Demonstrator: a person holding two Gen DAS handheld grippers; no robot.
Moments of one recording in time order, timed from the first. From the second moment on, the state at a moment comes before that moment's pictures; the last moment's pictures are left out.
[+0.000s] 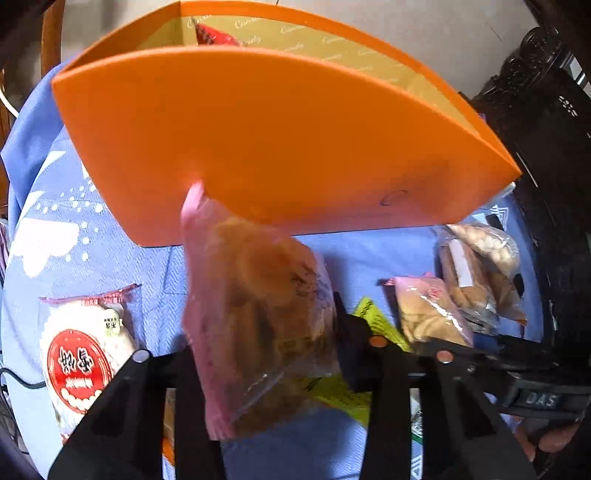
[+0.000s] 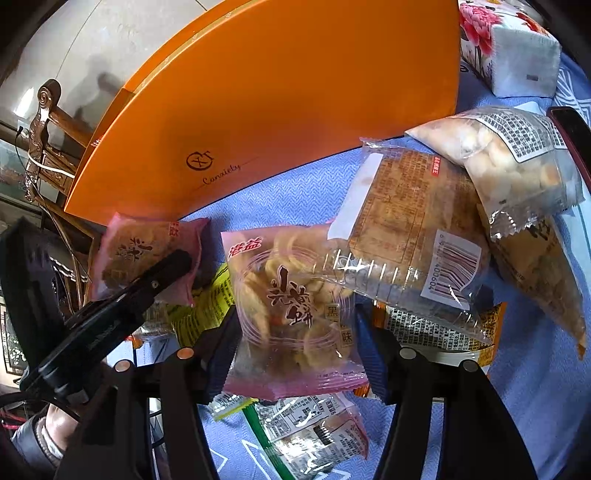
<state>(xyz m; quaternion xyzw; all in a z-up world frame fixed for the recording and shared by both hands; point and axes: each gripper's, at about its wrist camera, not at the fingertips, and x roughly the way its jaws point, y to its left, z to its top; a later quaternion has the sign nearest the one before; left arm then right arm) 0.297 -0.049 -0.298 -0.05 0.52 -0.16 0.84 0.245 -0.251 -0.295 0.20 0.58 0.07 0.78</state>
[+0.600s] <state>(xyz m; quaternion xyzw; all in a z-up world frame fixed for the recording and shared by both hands) 0.259 -0.018 -0.233 -0.05 0.44 -0.19 0.87 0.218 -0.238 -0.258 0.19 0.54 0.09 0.81</state>
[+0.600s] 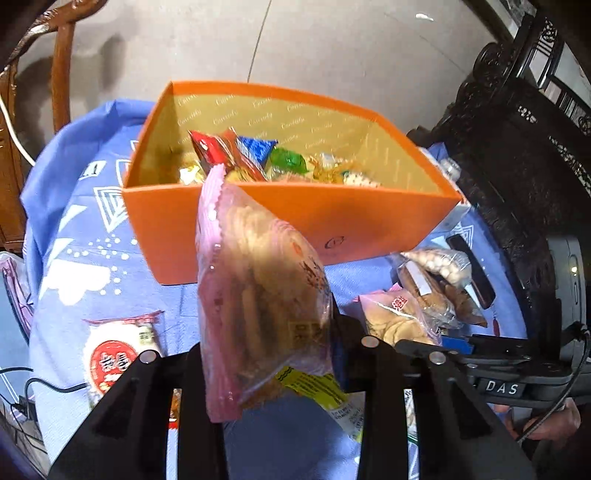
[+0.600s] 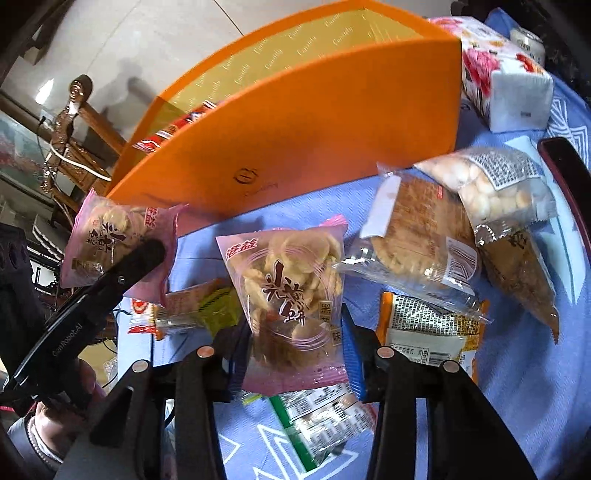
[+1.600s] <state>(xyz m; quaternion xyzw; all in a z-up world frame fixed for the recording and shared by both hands) 0.279 -0.016 -0.061 -0.04 0.27 -0.21 0.94 0.246 -0.268 -0.075 0.15 0.33 0.09 0.93</state>
